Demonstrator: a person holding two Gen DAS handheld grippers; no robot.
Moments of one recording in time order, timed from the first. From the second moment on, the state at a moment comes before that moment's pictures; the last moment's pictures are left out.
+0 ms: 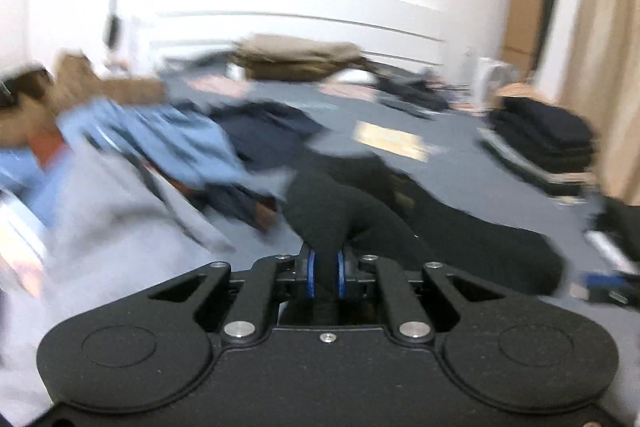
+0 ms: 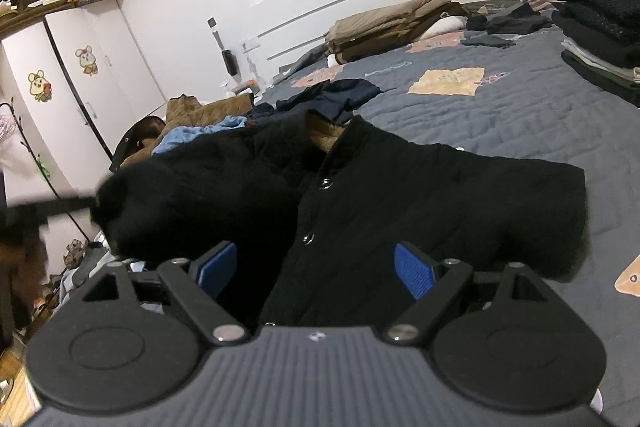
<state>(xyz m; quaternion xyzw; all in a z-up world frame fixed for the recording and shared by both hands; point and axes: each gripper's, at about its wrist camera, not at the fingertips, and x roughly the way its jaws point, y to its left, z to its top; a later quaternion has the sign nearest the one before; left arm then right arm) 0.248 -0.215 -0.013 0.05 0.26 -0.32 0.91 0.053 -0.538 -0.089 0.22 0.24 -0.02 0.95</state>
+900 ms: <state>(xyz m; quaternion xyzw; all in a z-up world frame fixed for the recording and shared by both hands) 0.232 -0.181 -0.147 -0.02 0.36 -0.26 0.90 0.063 -0.567 -0.151 0.21 0.33 -0.10 0.91</state>
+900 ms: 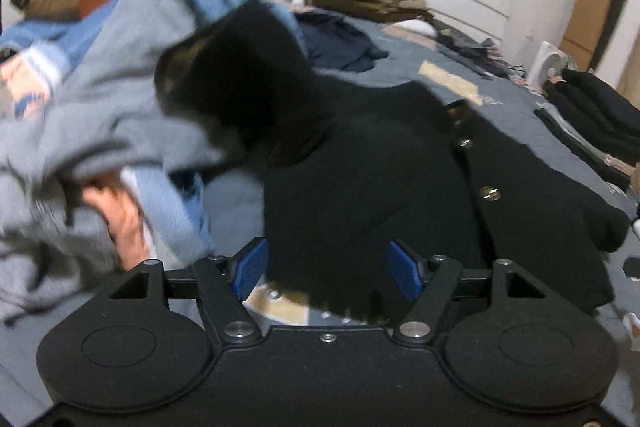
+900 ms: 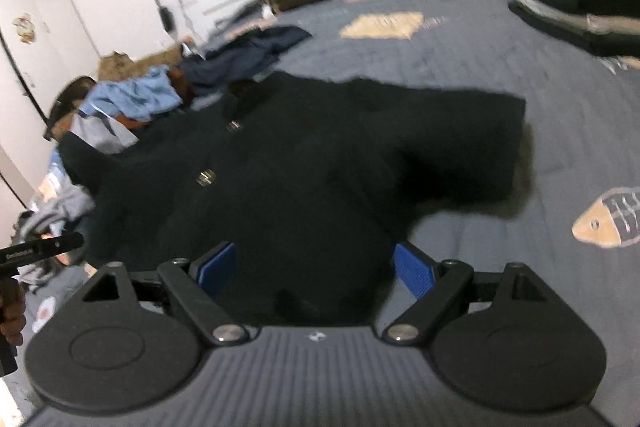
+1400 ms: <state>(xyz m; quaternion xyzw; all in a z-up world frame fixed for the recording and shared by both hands) 0.248 -0.186 -0.169 -0.08 0.36 -0.29 0.88 0.082 -0.573 -0.201 0.34 0.35 -0.09 0.87</state>
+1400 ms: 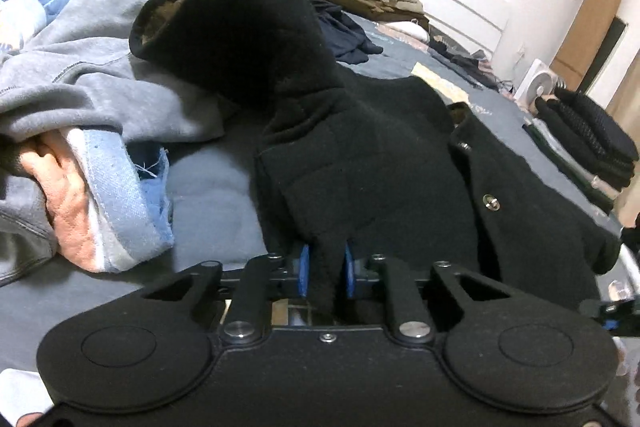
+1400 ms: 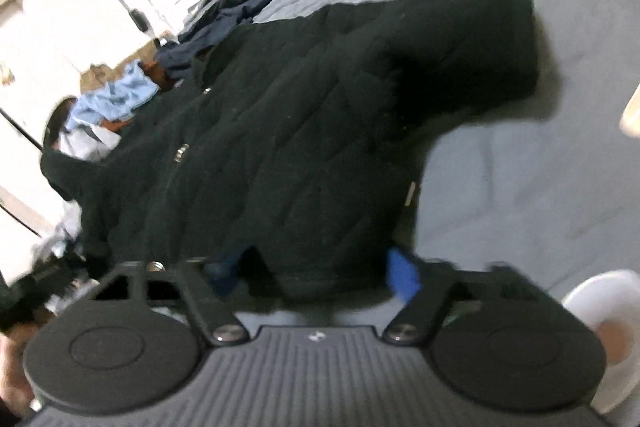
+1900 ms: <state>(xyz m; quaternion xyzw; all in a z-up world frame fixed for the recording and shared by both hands) 0.215 -0.160 -0.080 -0.16 0.32 -0.35 0.87 0.038 -0.593 -0.116 0.42 0.23 -0.05 0.88</state>
